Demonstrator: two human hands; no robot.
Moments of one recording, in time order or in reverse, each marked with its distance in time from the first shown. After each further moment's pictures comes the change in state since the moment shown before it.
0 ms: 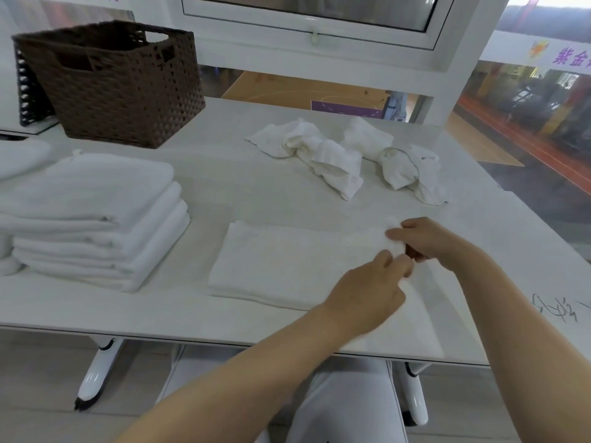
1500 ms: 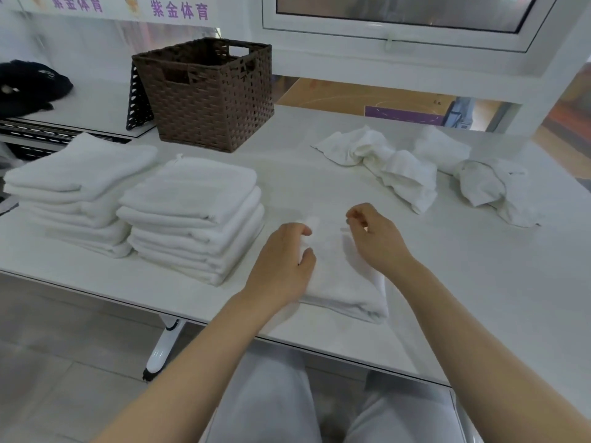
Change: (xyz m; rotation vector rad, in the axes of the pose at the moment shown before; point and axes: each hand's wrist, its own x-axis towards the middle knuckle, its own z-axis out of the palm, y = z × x) left_hand -0.100 -0.119 -0.136 0.020 0.350 -0.494; right_hand -0.007 -0.122 0.148 0.023 0.118 -0.513
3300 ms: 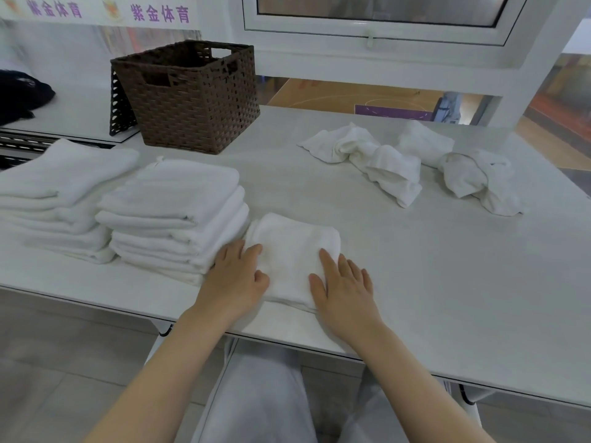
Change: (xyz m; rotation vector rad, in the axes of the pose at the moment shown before) left_hand -0.020 -0.038 -0.017 0.411 -0.192 -0.200; right_hand -0.083 0.016 0.056 -0.409 -0.137 0.029
